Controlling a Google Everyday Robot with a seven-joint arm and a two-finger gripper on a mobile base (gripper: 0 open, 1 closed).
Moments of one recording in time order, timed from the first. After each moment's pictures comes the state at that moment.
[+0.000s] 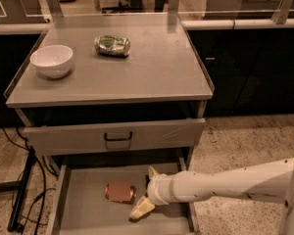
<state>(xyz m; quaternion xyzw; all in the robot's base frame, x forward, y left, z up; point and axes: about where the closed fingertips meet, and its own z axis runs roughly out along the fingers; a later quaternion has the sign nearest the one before) 0.483 0.018 0.446 -0.54 0.76 0.17 0.32</state>
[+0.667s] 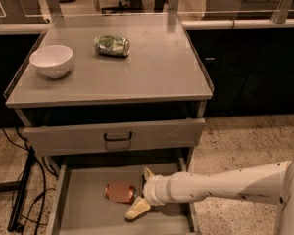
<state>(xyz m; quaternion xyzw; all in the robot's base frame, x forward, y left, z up) 0.486 0.037 0.432 -0.54 0.75 0.19 0.33</state>
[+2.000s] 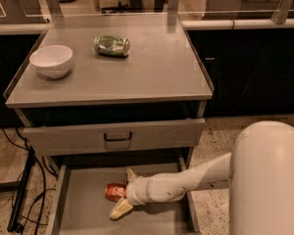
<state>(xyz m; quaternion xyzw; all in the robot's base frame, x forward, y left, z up) 0.500 0.103 0.399 -0.56 0.73 0.20 0.34</state>
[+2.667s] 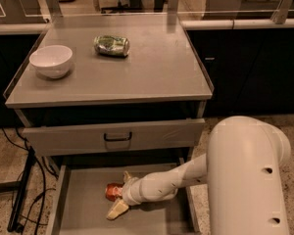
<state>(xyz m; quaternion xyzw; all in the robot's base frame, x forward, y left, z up) 0.508 0.120 0.366 -0.56 0.74 0.20 0.32</state>
